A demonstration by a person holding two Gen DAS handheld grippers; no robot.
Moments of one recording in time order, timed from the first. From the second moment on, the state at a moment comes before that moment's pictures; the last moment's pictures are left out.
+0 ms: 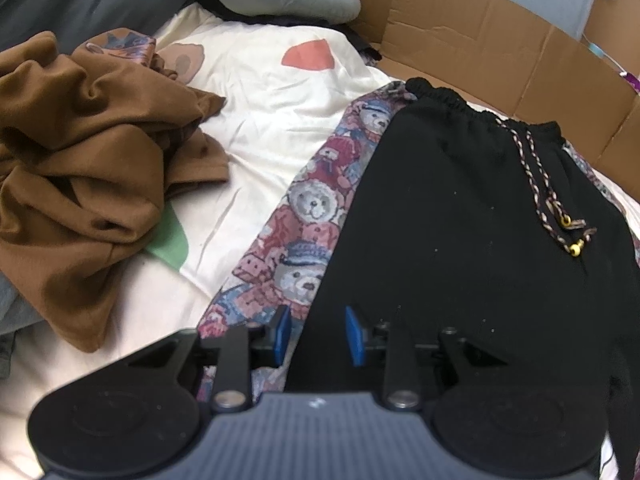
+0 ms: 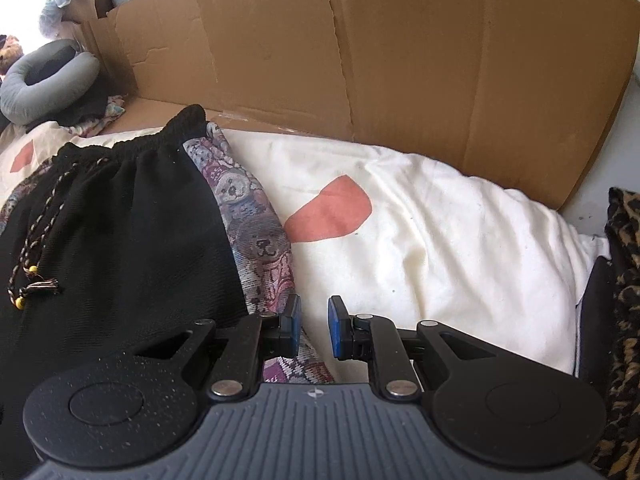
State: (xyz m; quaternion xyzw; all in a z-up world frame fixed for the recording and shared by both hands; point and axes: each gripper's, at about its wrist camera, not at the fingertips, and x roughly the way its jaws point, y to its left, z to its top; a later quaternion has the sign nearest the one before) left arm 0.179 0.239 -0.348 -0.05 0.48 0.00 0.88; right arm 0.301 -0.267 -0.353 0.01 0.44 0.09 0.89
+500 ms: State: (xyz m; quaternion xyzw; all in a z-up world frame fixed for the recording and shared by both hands) left arm 0.179 0.238 -0.351 -0.04 0.48 0.00 0.88; right arm 0.298 -0.253 -0.364 -0.01 0.45 0.12 0.88
